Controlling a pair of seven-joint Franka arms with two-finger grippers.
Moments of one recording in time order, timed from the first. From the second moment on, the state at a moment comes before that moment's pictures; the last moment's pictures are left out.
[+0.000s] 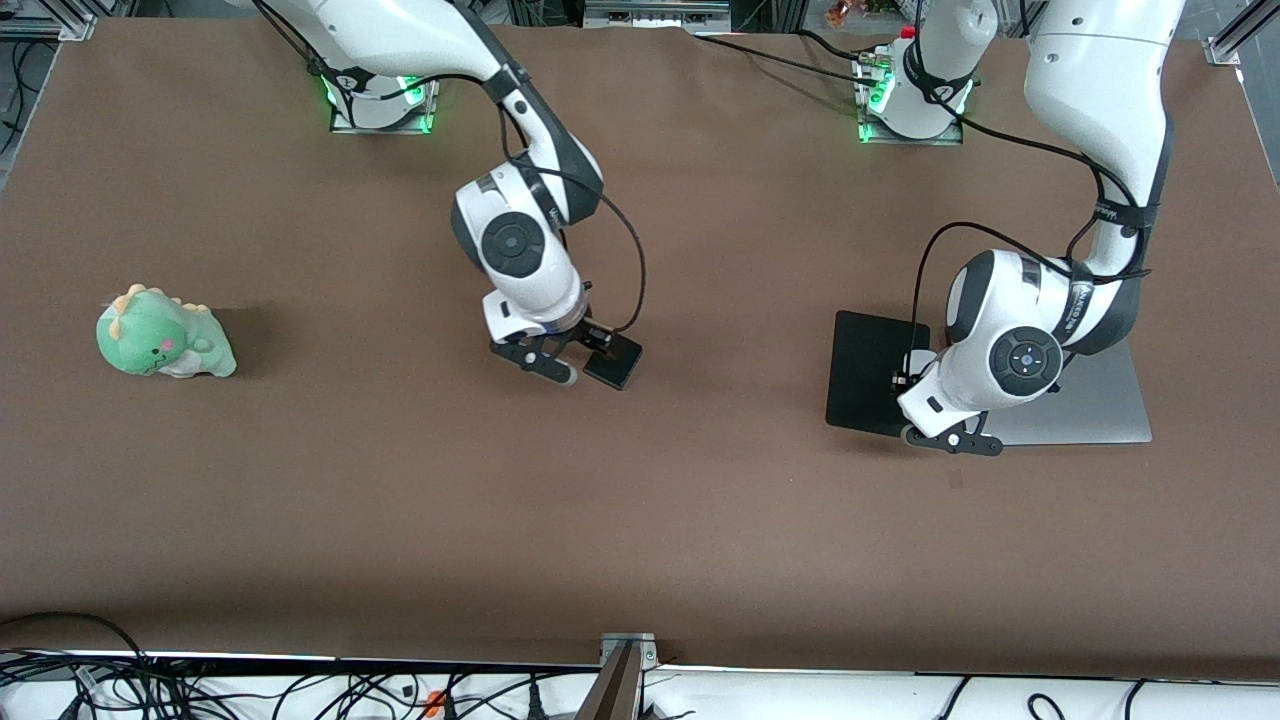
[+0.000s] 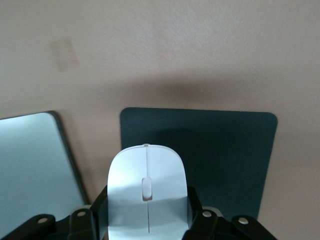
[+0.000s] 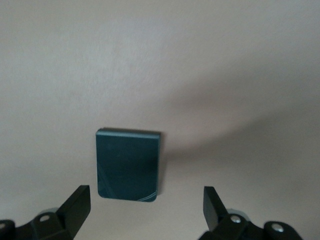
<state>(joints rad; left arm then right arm) -0.19 0.55 0.03 -1.82 0.05 2.19 -0.06 0.74 0.62 -0.07 -1.67 0.17 2.34 0.99</state>
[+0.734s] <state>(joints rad) -0.19 0.55 0.01 -1.97 0.05 2.42 -0.07 0.76 0.81 -0.08 -1.53 0.14 2.44 1.04</state>
